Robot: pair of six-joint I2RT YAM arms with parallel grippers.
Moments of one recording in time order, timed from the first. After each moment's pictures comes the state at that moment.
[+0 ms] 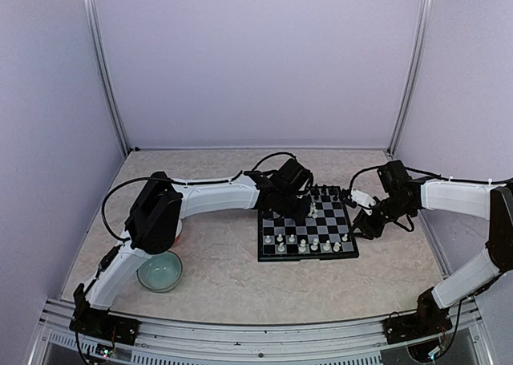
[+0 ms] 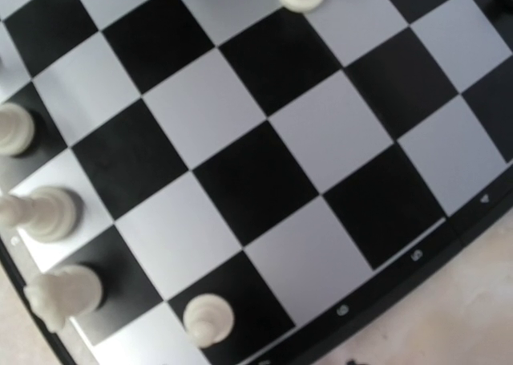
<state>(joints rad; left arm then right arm) -0.97 2.52 2.15 -0.46 -0.09 -0.35 0.27 1.42 0.80 -0.48 -0.35 -0.65</state>
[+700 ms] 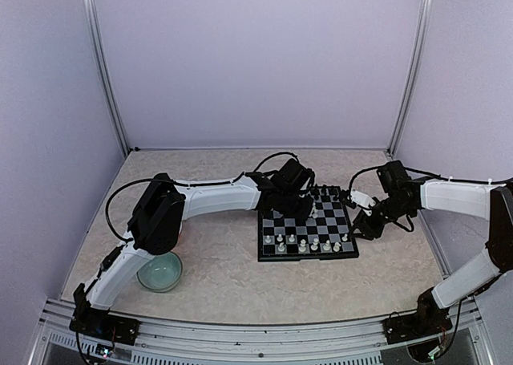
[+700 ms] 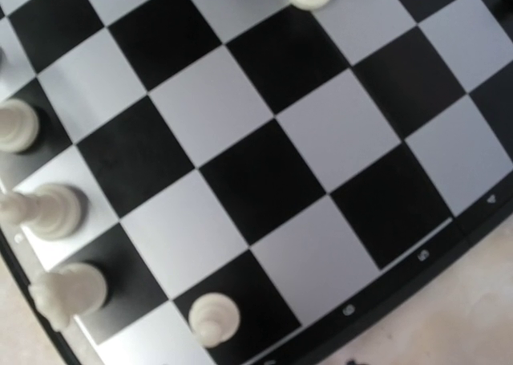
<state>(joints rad) -0.96 2.55 2.18 -0.42 -0.06 -0.36 0.28 1.43 0.80 -0.48 -0.35 -0.65</state>
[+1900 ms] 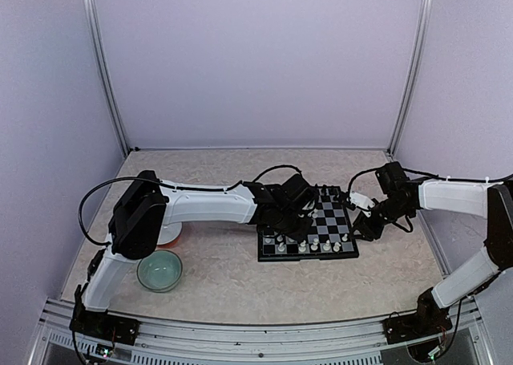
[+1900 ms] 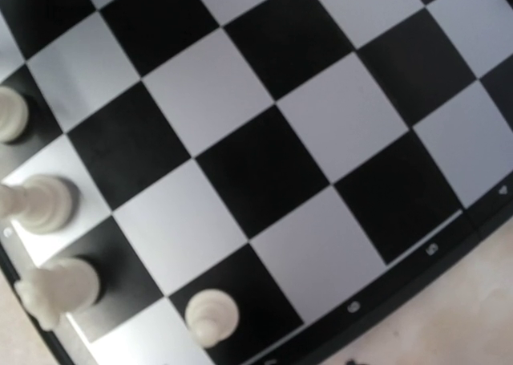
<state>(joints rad) -1.07 2.35 1.90 -0.47 -0.14 -0.35 0.28 1.44 0.80 -0.48 -0.34 -0.65</state>
